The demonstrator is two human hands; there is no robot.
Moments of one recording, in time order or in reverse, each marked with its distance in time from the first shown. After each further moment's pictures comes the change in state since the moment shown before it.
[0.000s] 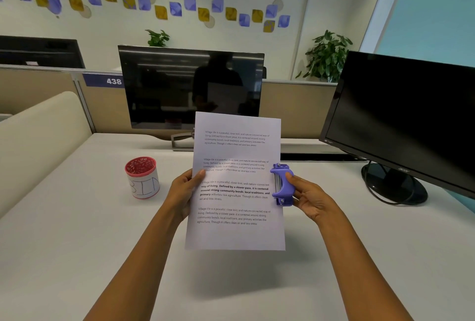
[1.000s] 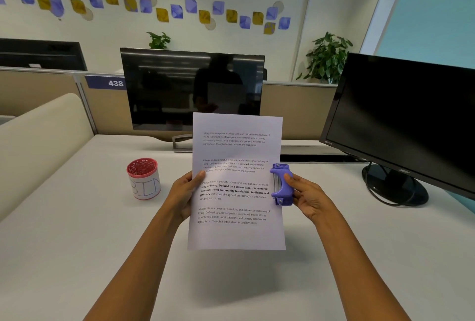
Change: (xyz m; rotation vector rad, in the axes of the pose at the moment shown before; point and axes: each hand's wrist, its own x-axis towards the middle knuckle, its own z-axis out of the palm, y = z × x) left_hand -0.003 0.002 -0.001 -0.043 -0.008 -0.056; right_hand -0.002 -0.002 0.010 0.050 0.015 -0.037
